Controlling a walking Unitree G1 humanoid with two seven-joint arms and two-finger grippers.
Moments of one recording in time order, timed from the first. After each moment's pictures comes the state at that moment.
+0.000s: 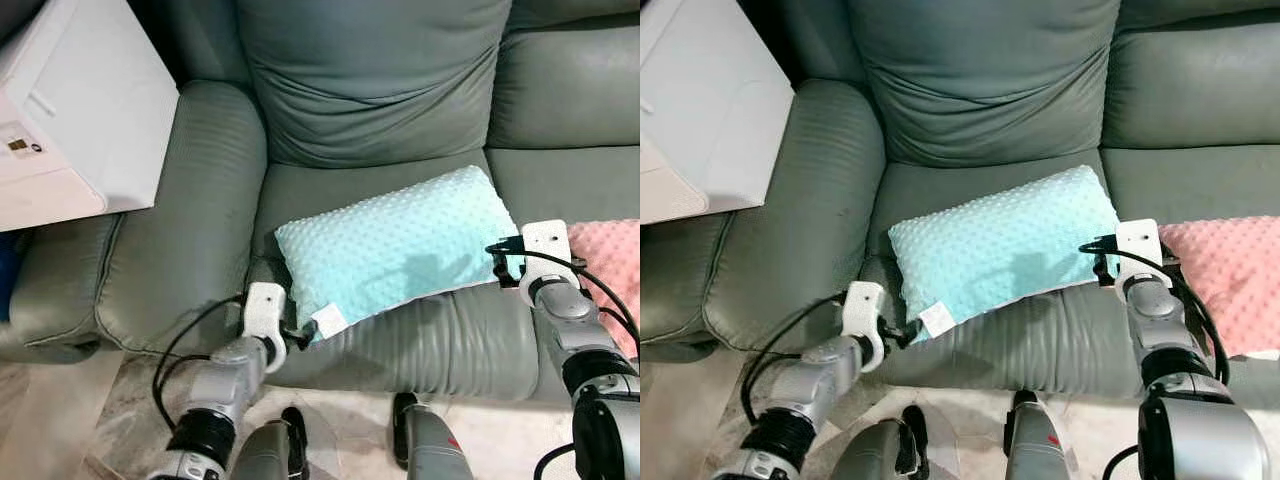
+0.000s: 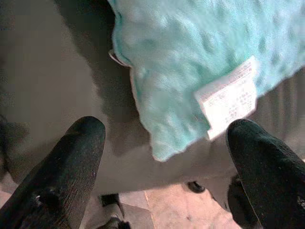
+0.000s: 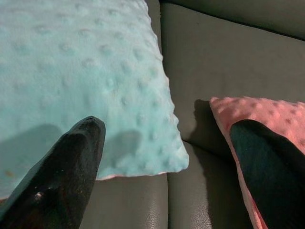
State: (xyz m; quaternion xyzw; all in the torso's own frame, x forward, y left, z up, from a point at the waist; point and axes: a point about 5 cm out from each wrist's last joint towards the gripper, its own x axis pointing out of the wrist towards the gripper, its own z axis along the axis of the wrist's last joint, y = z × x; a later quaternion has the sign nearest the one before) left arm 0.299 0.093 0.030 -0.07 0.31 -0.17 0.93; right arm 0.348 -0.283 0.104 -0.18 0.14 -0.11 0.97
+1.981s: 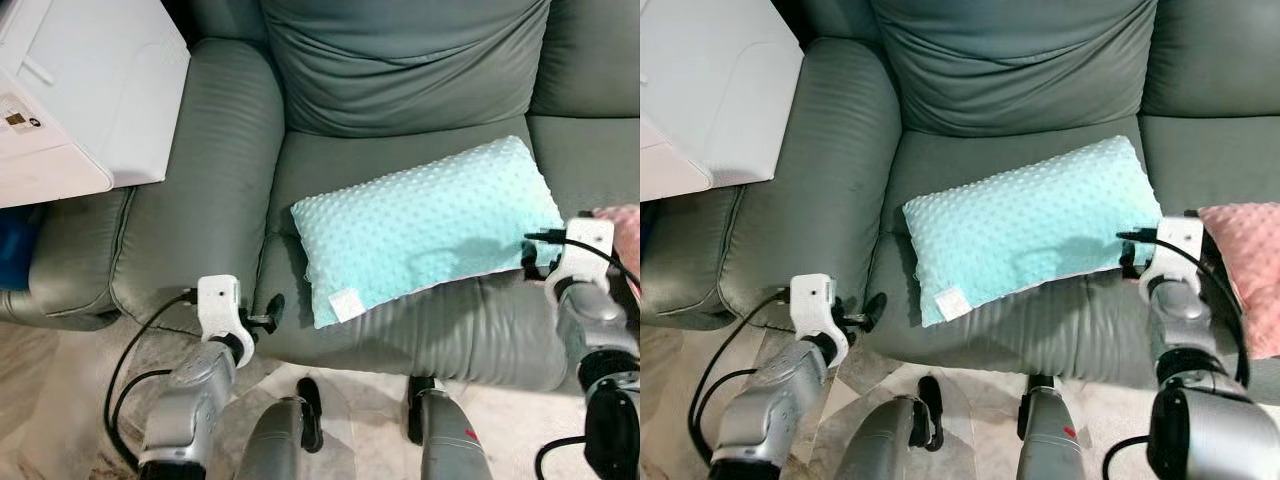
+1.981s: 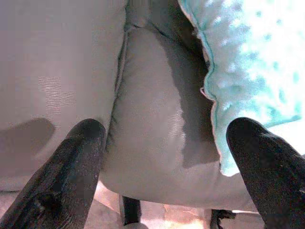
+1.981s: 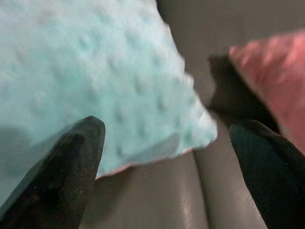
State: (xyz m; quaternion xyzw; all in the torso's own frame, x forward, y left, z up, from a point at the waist) left arm 0.277 0.134 0.070 -0.12 0.19 -0.08 0.97; right arm 0.342 -0.307 0.109 -0.06 0.12 -0.18 0.97
